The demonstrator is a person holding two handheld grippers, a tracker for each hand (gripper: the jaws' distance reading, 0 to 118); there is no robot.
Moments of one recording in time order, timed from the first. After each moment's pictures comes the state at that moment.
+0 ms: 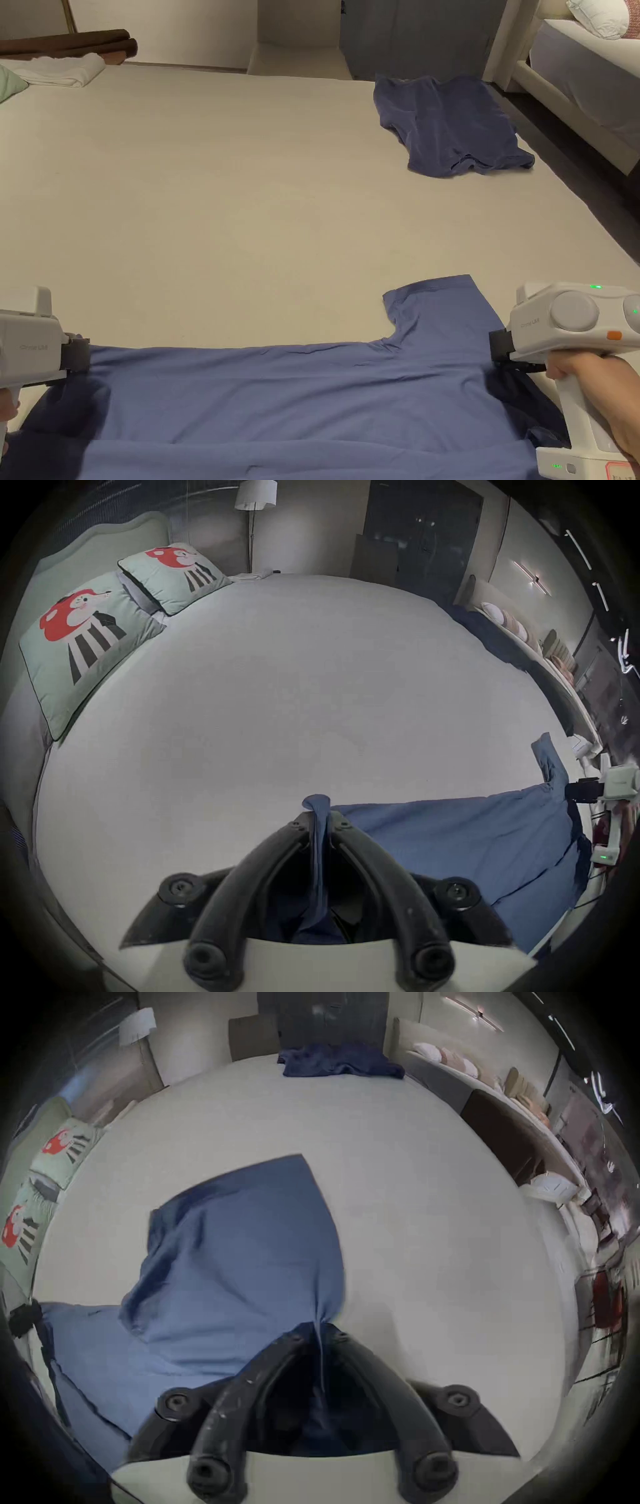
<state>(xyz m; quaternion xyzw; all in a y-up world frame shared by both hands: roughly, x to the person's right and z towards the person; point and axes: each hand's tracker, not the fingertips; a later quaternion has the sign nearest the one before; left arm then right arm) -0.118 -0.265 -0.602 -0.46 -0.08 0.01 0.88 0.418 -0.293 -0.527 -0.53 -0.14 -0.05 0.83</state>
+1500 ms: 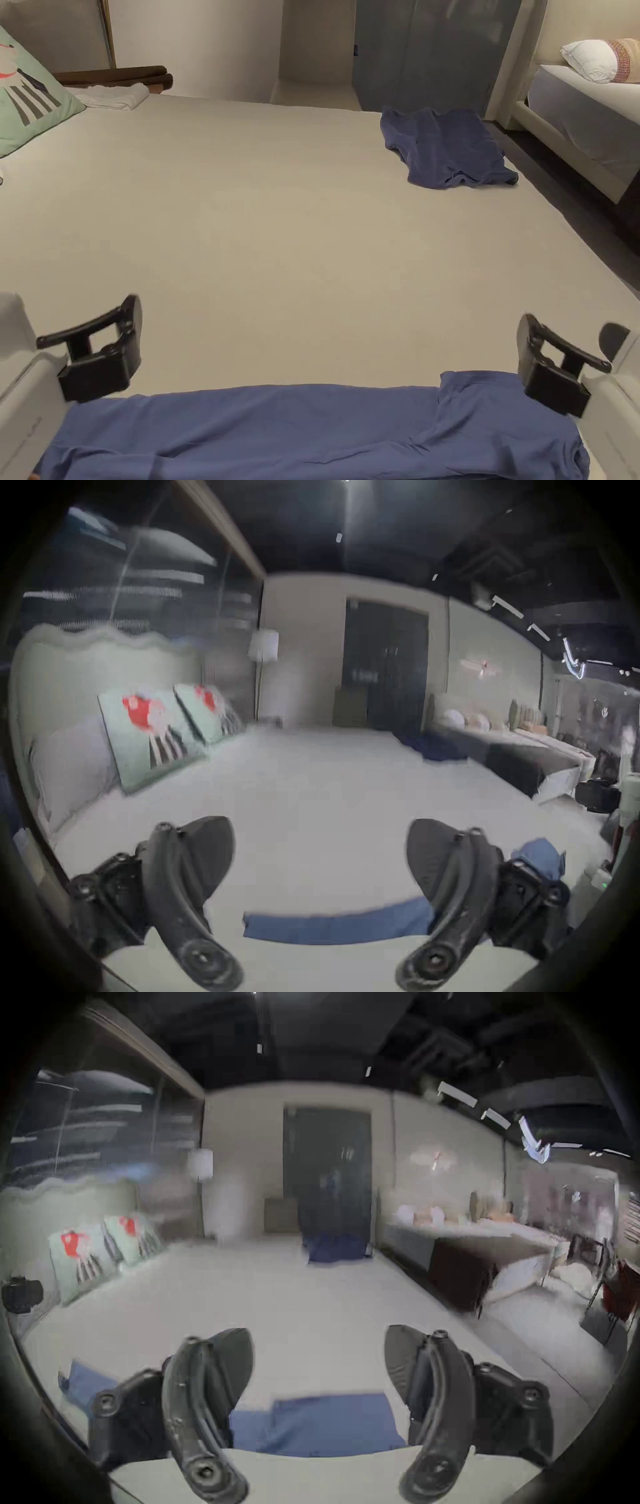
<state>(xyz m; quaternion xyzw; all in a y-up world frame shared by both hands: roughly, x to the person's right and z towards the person) -0.126 -0.185 -0.327 -0.07 -0.09 0.01 0.99 0.282 -0.203 -0.237 -0.08 -0.18 0.00 0.98</state>
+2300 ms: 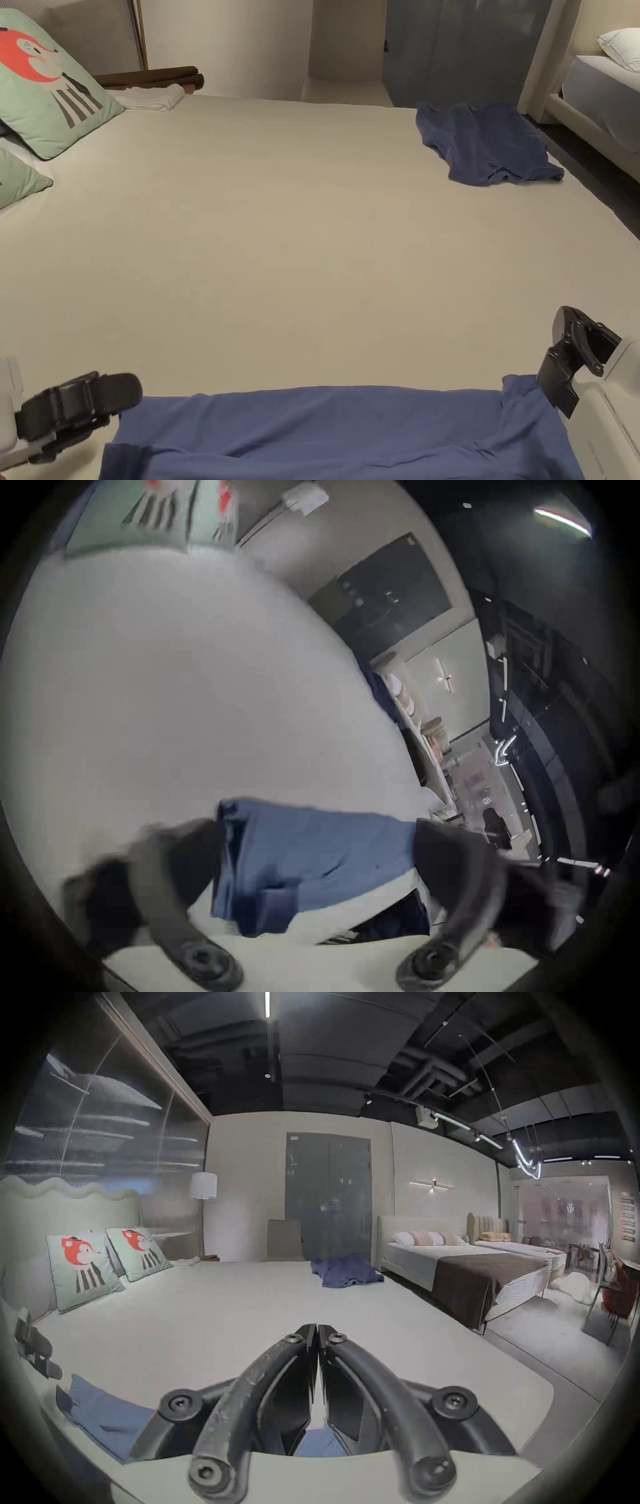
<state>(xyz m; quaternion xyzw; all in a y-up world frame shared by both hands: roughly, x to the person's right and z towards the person) -0.305 -0.303 -0.424 -0.43 -0.28 0.33 0.79 0.216 -0.224 -0.265 -0.07 -0.17 0.01 0.98</state>
